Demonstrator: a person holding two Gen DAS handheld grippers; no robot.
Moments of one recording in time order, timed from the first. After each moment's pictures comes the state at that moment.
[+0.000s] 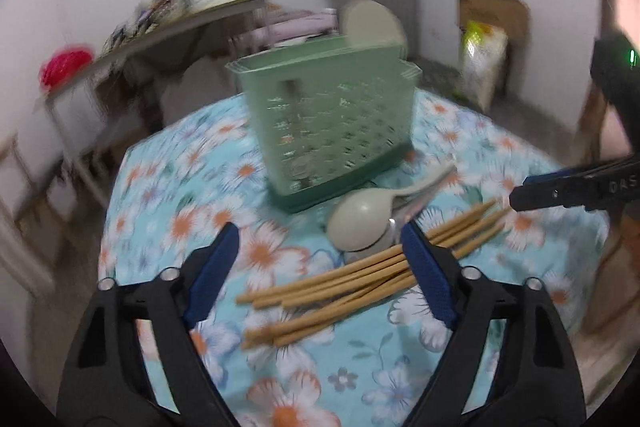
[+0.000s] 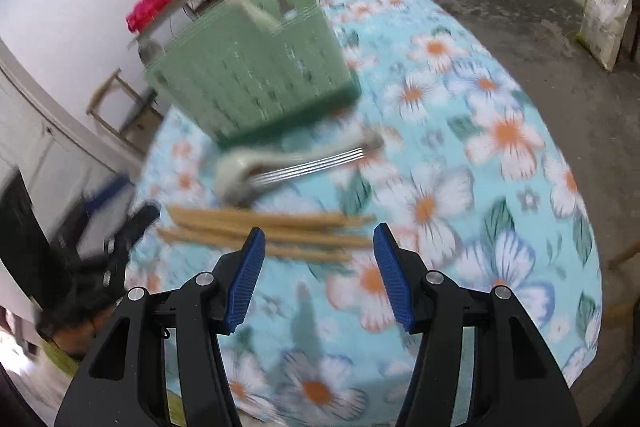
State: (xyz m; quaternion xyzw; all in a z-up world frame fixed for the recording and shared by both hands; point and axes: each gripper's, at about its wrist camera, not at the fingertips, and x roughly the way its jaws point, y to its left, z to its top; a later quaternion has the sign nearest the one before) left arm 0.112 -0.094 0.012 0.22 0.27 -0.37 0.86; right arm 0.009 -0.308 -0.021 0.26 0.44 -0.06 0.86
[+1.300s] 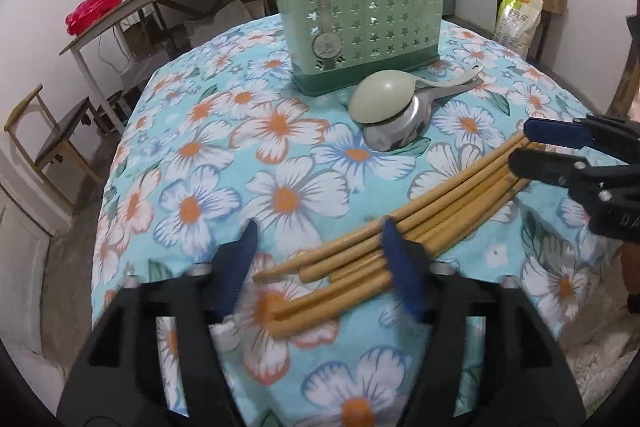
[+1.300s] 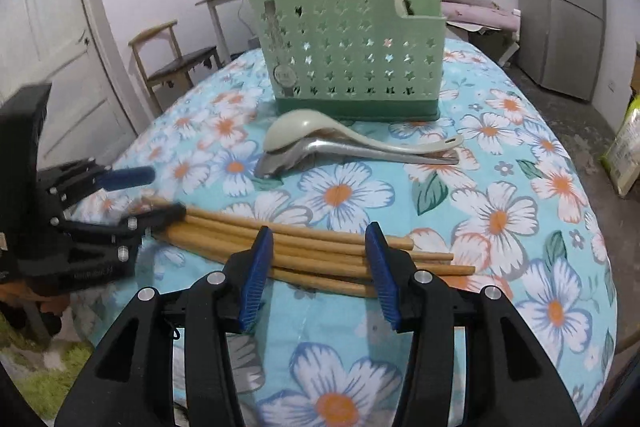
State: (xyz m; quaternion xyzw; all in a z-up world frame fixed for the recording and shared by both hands) left arm 0.083 -0.045 -0.028 0.20 0.36 -0.29 0.86; right arm -0.008 -0.244 -0.036 0.09 0.36 0.00 0.93
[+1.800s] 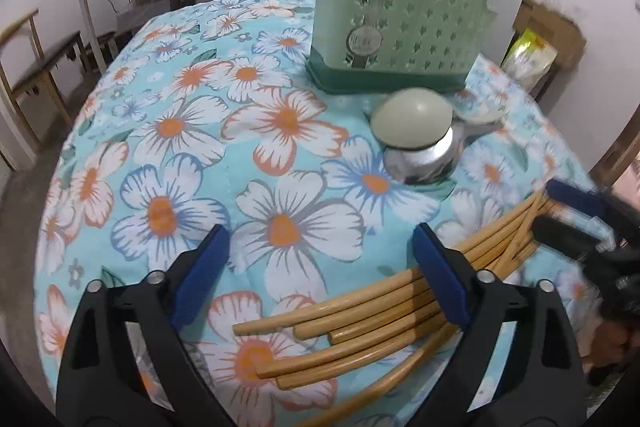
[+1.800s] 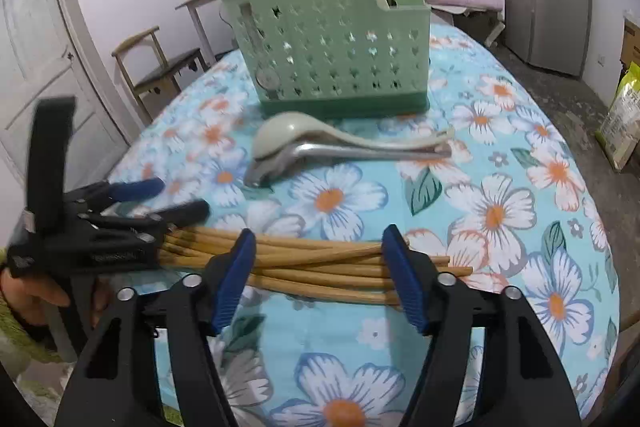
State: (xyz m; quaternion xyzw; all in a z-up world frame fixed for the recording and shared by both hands) left arm 0.131 -0.047 -0.045 0.08 0.43 -0.30 0.85; right arm 0.004 -0.248 -0.040 0.12 0.39 -0.03 0.91
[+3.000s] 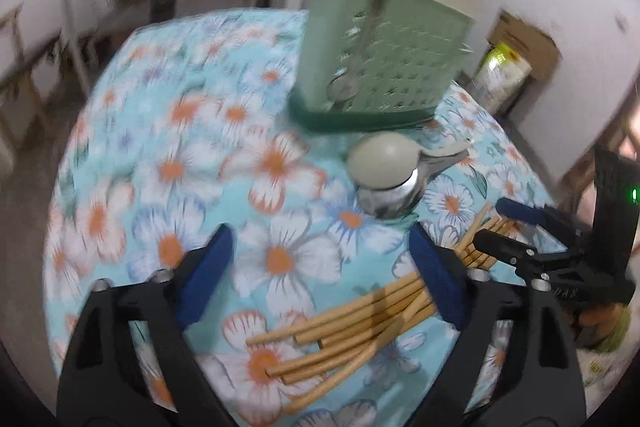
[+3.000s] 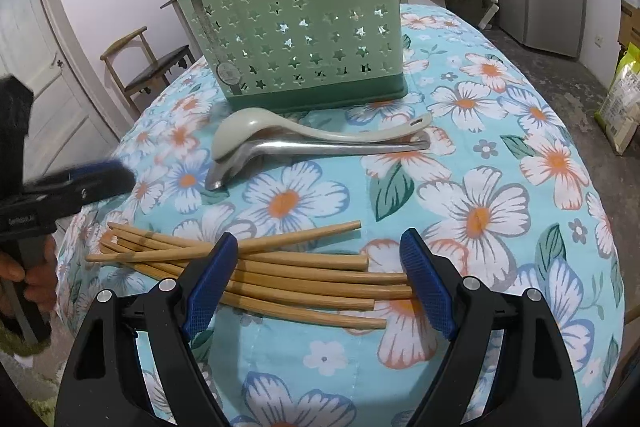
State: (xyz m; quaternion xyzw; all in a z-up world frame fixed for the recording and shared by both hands) left arm 0.139 -0.047 -0.008 0.08 0.41 -0.35 0.84; right arm 0.018 -0.277 -0.054 0.14 0.40 -0.03 0.90
